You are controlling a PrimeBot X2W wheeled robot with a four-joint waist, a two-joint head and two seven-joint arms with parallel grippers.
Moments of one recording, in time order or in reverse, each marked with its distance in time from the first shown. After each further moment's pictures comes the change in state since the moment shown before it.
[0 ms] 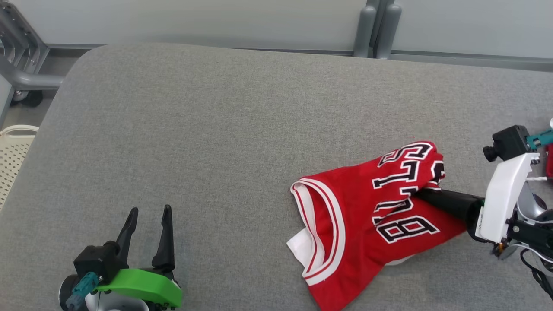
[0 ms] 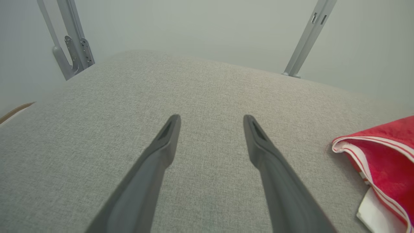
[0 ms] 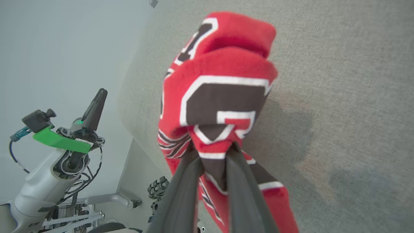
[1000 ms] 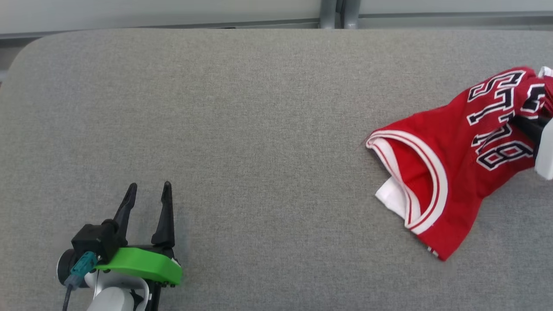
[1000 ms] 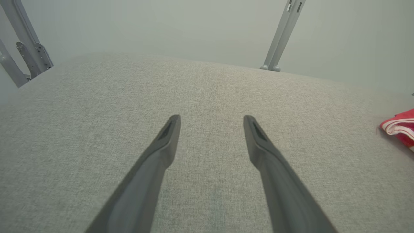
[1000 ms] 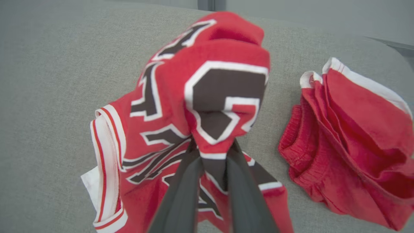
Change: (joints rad) left arm -0.065 -0.012 0.024 0.009 0.042 -0.038 -0.001; right arm -0.177 -0.125 -0.085 0.183 -0.476 0.000 -0.118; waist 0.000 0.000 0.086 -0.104
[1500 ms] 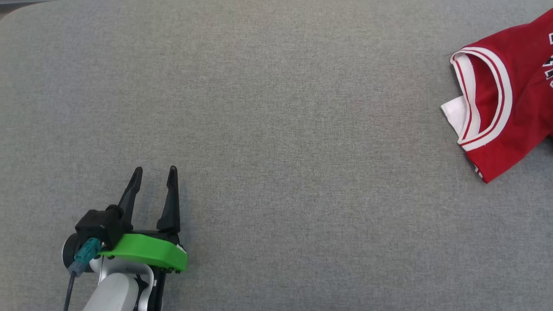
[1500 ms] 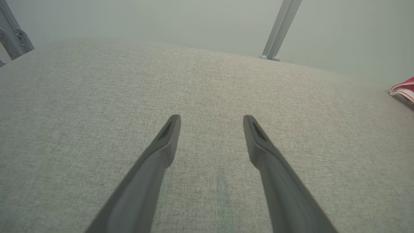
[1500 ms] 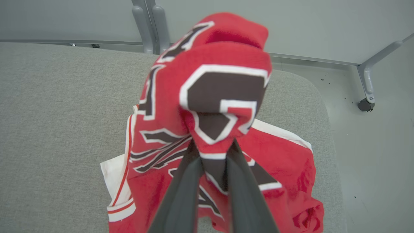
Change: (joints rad) left arm -0.065 -0.030 -0.007 0.011 0.008 -0.011 0.000; right arm -0.307 -0.116 -0.021 0.200 -0.078 0.000 0.009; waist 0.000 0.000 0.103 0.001
